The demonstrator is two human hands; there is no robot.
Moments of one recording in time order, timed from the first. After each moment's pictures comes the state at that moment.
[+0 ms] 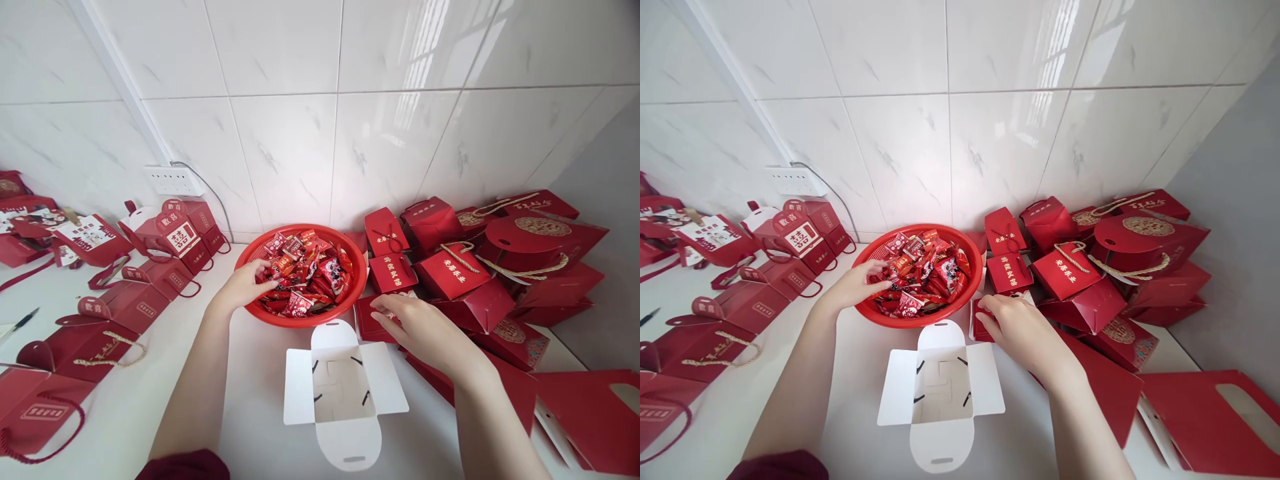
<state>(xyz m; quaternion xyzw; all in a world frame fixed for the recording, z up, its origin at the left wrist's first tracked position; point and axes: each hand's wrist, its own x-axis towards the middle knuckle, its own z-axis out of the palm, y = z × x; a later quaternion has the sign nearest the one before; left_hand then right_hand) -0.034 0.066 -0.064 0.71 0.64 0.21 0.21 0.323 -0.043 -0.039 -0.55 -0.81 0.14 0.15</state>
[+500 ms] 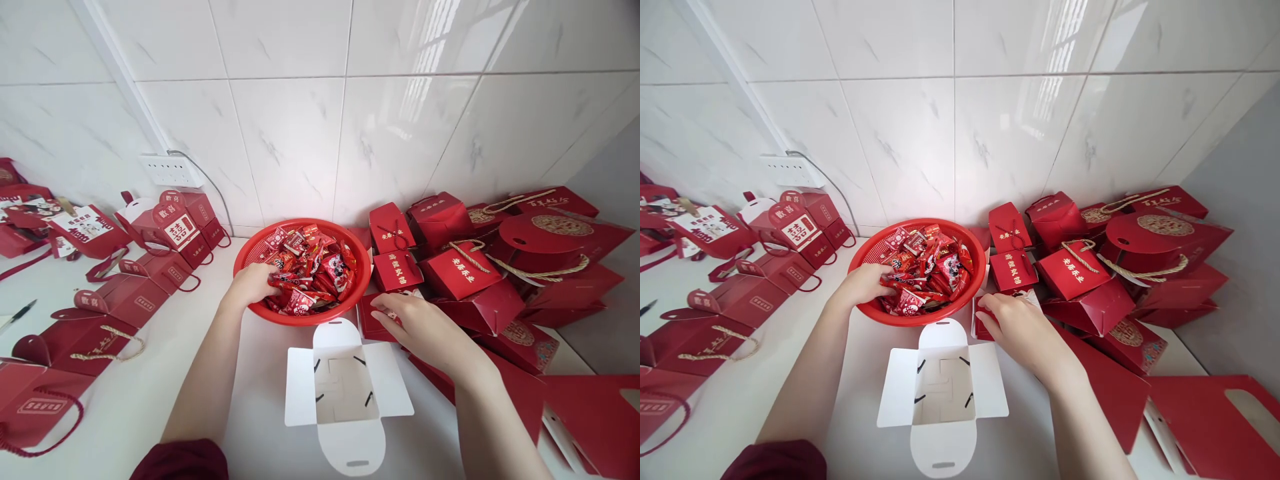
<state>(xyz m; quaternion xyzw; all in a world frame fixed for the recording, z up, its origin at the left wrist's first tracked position) -0.016 0.072 -0.067 0.76 0.64 0.03 0.10 0.317 -0.037 -0.043 -0.55 -0.81 0.14 0.13</state>
